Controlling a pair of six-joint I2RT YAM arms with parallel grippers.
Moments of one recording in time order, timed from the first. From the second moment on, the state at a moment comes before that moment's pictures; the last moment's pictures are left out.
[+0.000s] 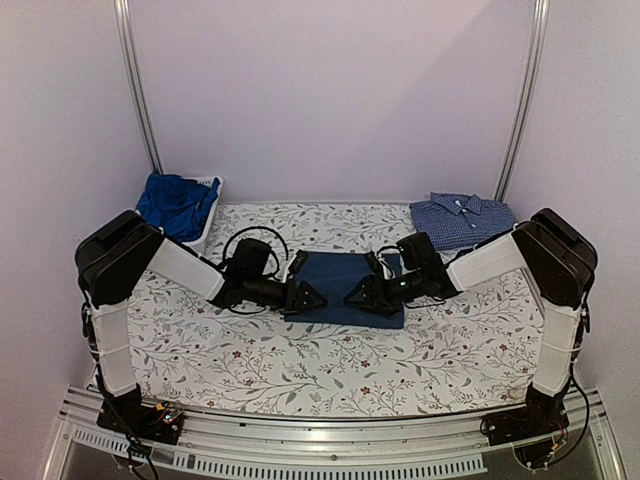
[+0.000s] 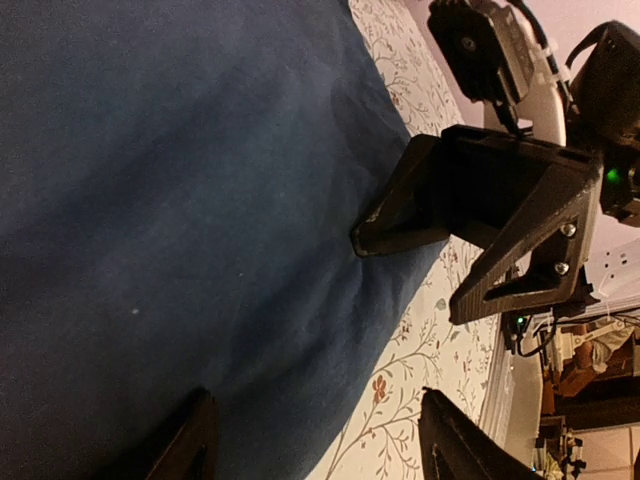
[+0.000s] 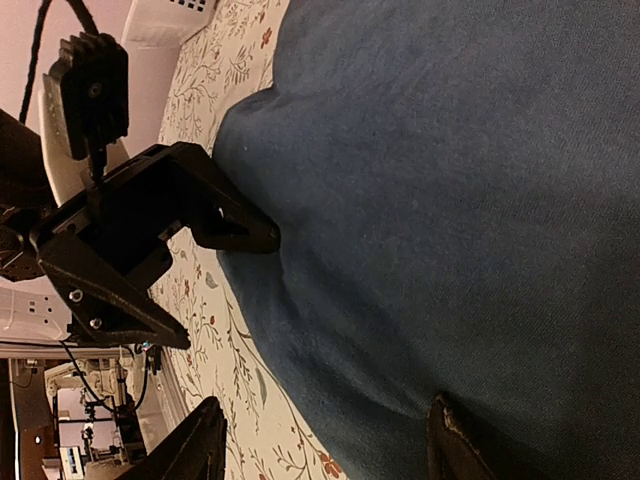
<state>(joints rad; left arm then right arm) -0.65 2.00 0.94 0.40 0.65 -0.55 0.62 1.97 1.00 0.19 -0.65 0.64</state>
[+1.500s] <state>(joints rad) -0.46 2.26 1.44 0.12 0.39 -0.48 0.74 2.13 1.21 0.20 -0.62 0.65</state>
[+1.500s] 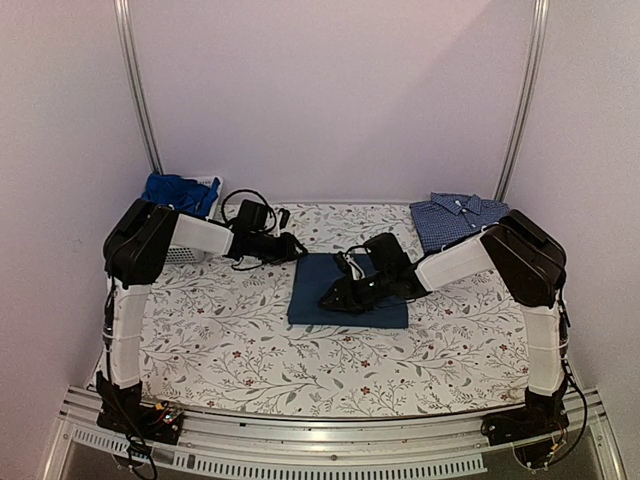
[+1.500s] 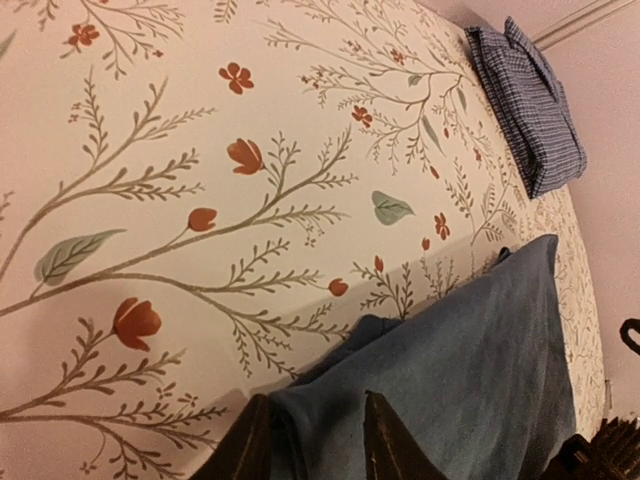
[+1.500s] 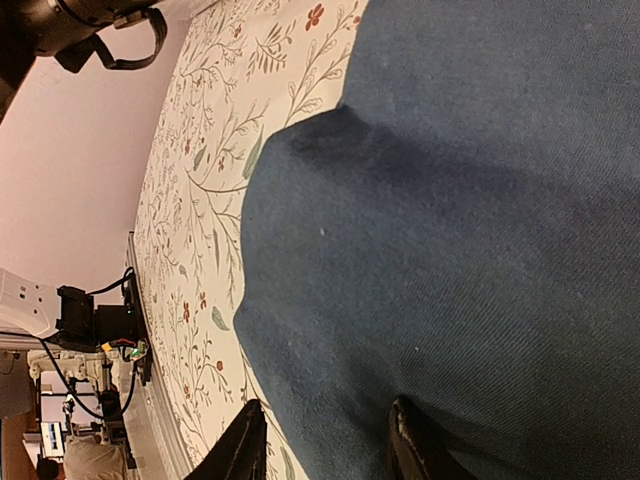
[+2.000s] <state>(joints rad) -0.46 2.31 1.57 0.08 0.40 -0.48 0.76 2.13 1.14 0.32 -0.63 0.65</state>
